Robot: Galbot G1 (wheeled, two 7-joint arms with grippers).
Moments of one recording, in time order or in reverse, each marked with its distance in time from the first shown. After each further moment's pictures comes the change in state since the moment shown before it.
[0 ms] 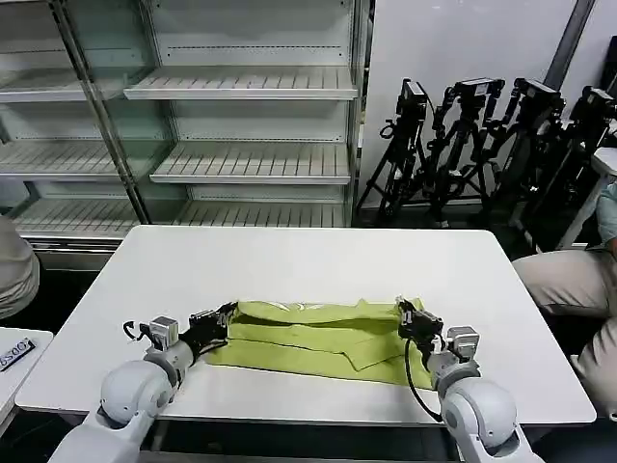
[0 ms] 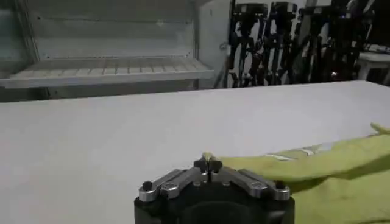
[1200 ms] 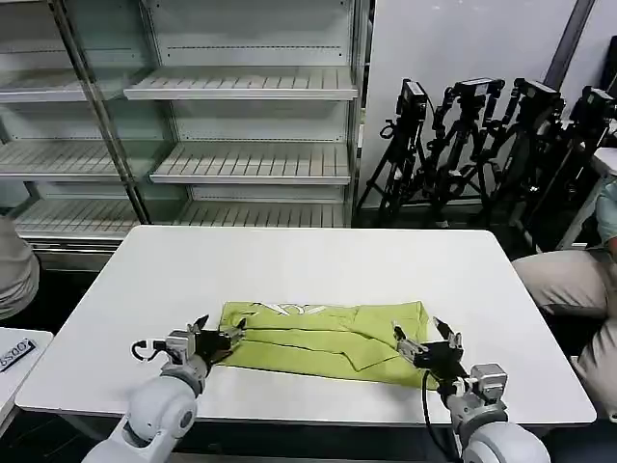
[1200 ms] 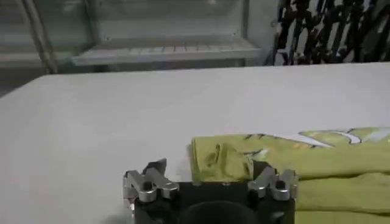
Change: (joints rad) left arm 0.014 -0.043 0.126 -0.051 -0.071 0.061 -0.426; right arm -0.223 0.010 0.098 0.191 -0.056 0.027 -0.038
